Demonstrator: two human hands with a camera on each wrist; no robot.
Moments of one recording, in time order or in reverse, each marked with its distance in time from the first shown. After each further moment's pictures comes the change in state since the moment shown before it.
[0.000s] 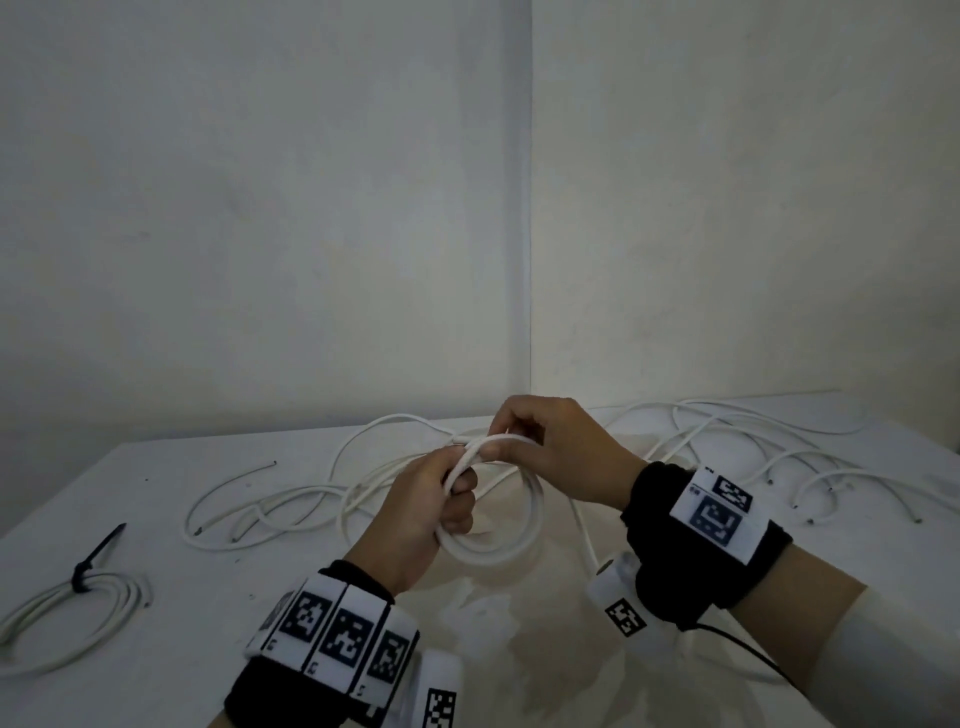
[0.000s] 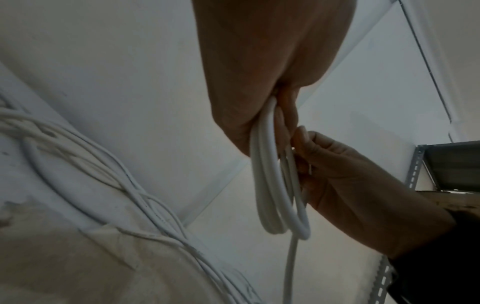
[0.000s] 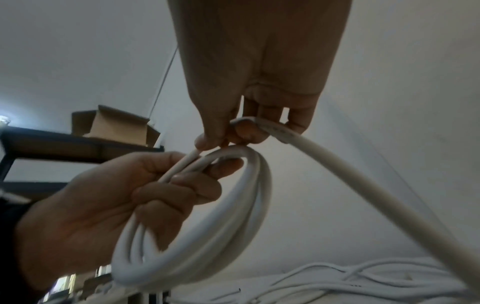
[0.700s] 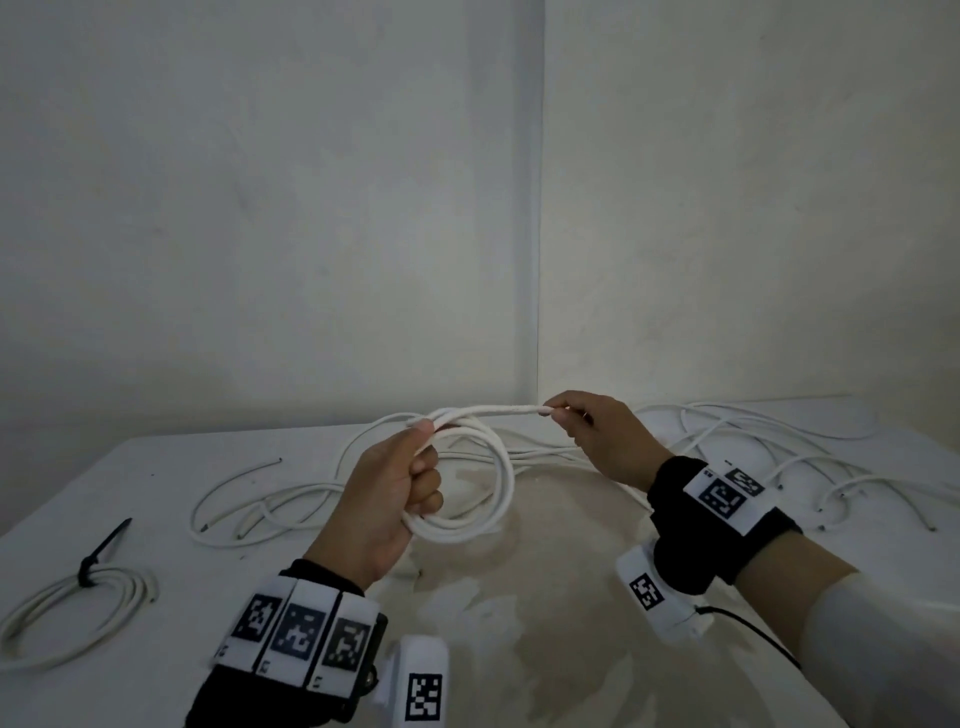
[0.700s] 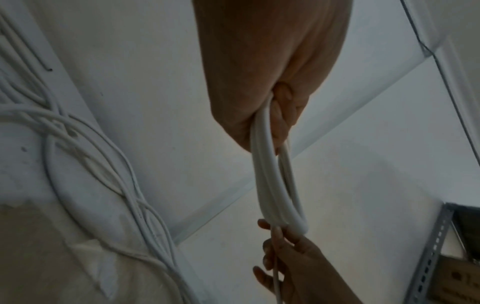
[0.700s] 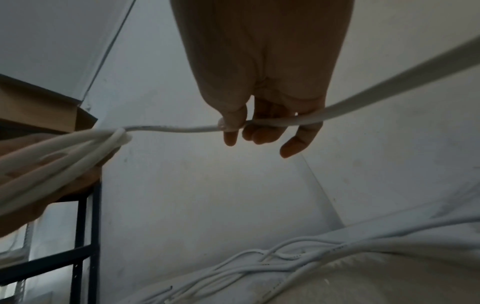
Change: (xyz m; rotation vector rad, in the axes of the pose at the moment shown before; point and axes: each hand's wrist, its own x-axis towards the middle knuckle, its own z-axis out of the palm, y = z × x) left_hand 0.000 0.010 -0.024 -0.182 0.121 0.079; right_hand 0.009 0.057 -0.020 -0.179 0.164 0.164
